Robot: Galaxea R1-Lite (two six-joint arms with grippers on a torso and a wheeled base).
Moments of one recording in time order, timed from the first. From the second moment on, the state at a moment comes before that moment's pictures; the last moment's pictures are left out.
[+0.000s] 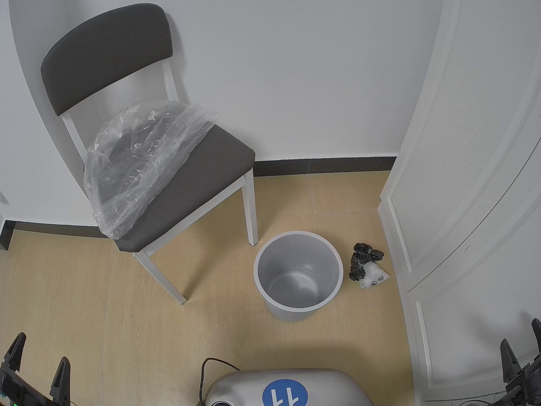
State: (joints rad) left arm 0.00 0.02 -0.02 0.00 -0.03 0.03; right arm 0.00 0.02 -0.02 -0.01 0.00 0.00
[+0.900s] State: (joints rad) left arm -0.01 0.02 -0.04 -0.26 -0.04 0.00; right arm 0.00 0.02 -0.06 -0.10 0.01 0.01
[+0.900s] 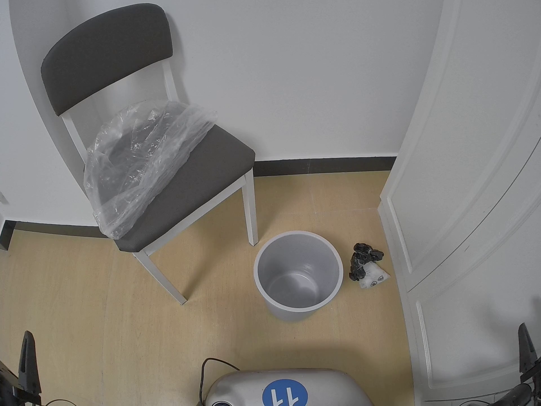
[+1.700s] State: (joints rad) left arm -0.06 0.70 -0.28 -0.31 -0.12 0.17; right arm 0.09 0.68 -0.32 -0.53 0.02 0.06
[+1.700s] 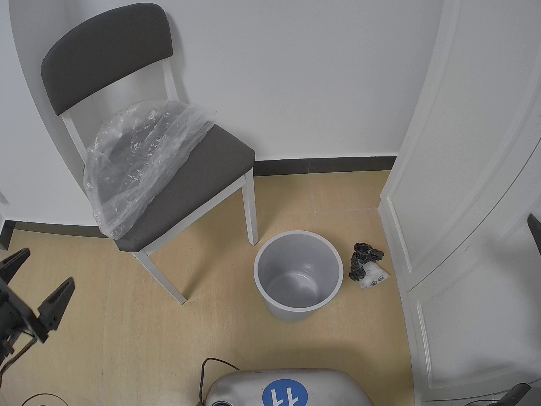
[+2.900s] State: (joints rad) left arm -0.18 1.78 -0.76 -0.76 0.34 0.37; right arm 0.41 0.97 -0.39 -0.73 -0.20 0.10
